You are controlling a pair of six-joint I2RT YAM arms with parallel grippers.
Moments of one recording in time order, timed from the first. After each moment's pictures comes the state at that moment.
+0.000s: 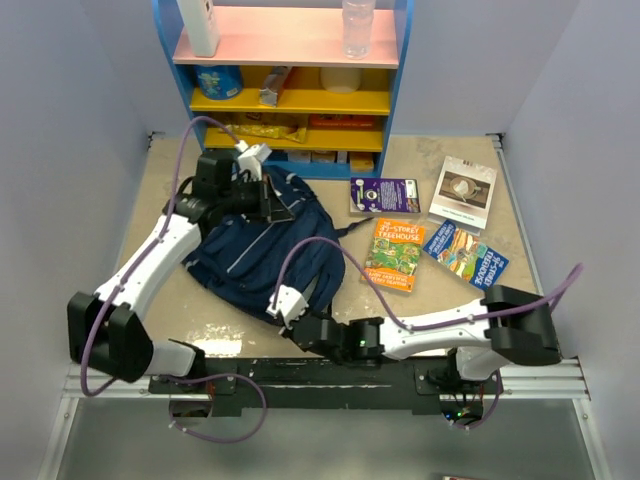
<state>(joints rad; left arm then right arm) -0.34 1.41 1.20 -0.43 0.63 -0.40 1.50 1.54 0.84 0.09 0.53 0.23</state>
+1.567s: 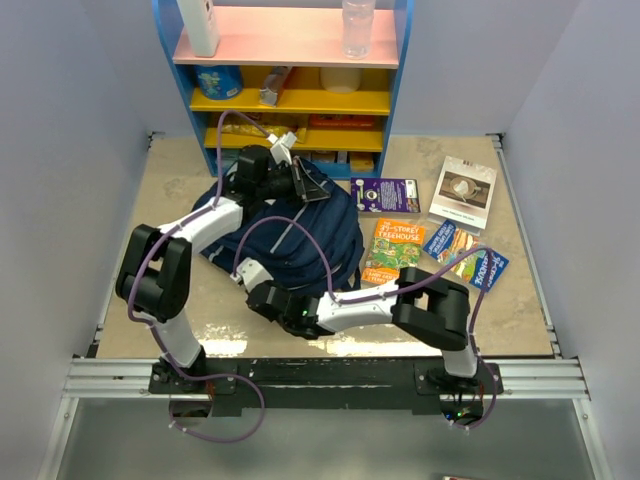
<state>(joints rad) -0.38 1.76 1.21 0.20 0.64 -0.74 1.33 1.94 1.17 0.09 0.51 0.21</state>
